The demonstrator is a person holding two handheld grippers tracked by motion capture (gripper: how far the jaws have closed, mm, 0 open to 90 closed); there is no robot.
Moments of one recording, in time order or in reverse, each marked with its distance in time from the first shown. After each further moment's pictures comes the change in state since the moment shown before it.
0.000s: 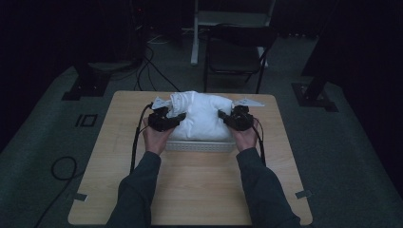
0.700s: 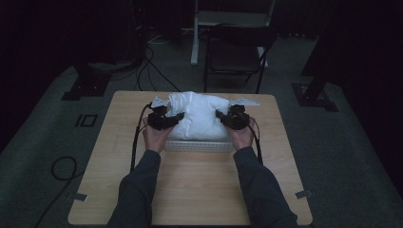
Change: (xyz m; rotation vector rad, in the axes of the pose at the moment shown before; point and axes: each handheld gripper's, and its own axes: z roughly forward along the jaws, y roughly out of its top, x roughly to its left) left arm 0.013 -0.005 0.011 0.022 0.015 -0.036; right arm 0.000 -0.002 0.017 0.020 -0.012 0.005
